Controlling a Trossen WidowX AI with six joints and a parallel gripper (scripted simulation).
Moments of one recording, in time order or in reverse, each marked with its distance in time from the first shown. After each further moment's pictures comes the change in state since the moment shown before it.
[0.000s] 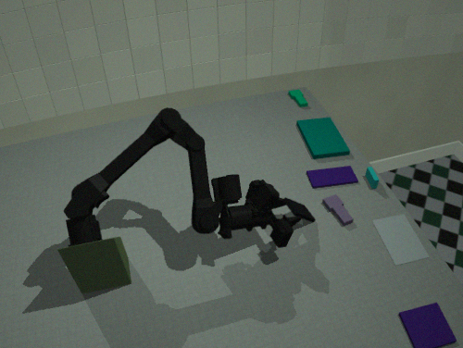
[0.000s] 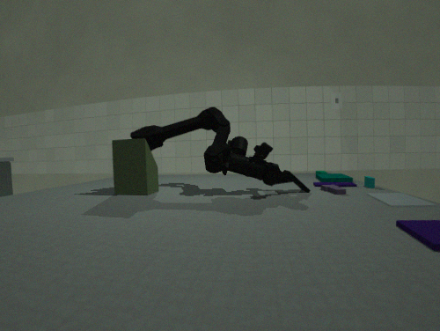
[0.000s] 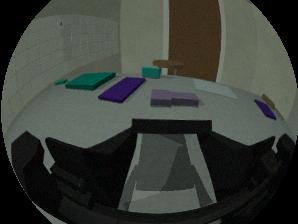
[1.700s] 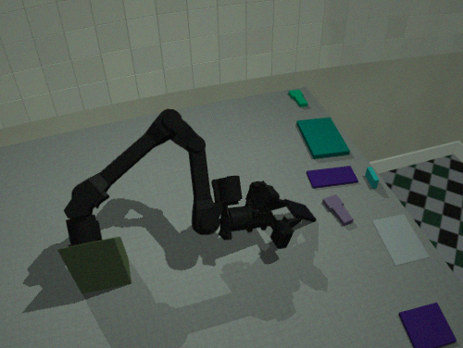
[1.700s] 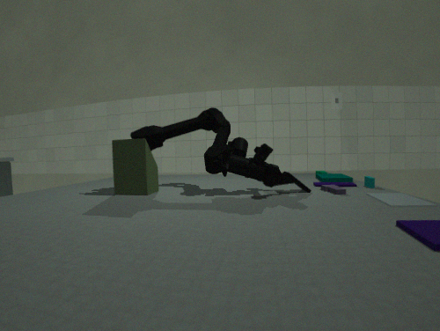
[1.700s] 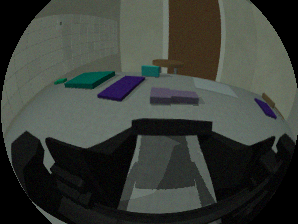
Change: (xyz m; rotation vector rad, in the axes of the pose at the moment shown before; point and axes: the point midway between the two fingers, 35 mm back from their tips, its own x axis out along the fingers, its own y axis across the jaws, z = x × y) arm 0.001 -0.001 -0.004 0.000 0.003 -0.002
